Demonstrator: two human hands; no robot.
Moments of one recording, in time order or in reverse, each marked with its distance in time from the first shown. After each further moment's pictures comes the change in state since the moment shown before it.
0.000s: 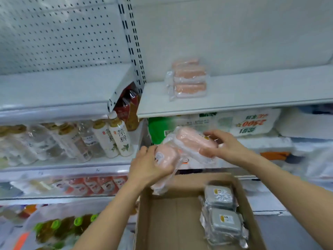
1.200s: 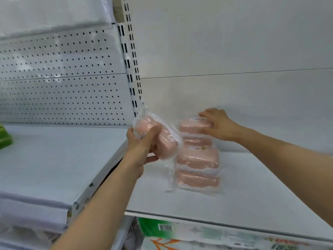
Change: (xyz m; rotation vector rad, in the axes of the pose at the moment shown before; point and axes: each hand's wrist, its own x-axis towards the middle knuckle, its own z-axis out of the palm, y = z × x) left_hand 0.248 0.108 -0.145 -1.157 0.295 -0.213; right_hand 0.340 -0.111 -0.155 -0.537 0.036 -0.394
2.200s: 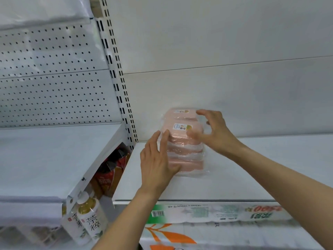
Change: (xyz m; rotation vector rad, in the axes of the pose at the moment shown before) left_hand -0.035 -0.086 0.041 1.062 0.125 0.884; right_hand -0.107 -0.033 0.015 0.418 0.274 0.120
